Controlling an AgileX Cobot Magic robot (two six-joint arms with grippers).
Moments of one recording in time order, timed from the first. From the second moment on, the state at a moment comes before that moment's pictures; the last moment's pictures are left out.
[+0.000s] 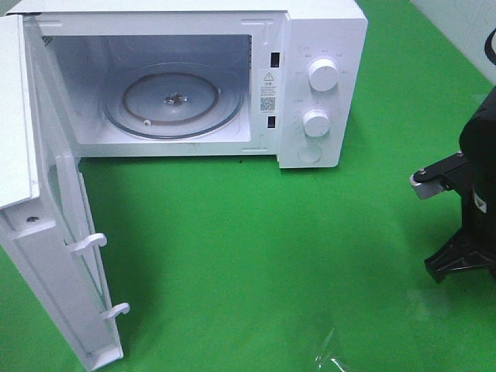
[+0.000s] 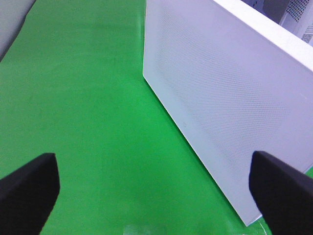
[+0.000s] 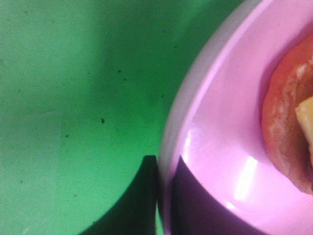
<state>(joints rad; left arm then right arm) 0.03 0.00 -0.50 -0.13 1.04 0.05 0.35 1.69 -0.72 -0.58 0.81 0.57</state>
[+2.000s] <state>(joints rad) 0.03 0.00 -0.50 -0.13 1.04 0.05 1.07 1.59 -0.72 -0.57 1.01 0.67</state>
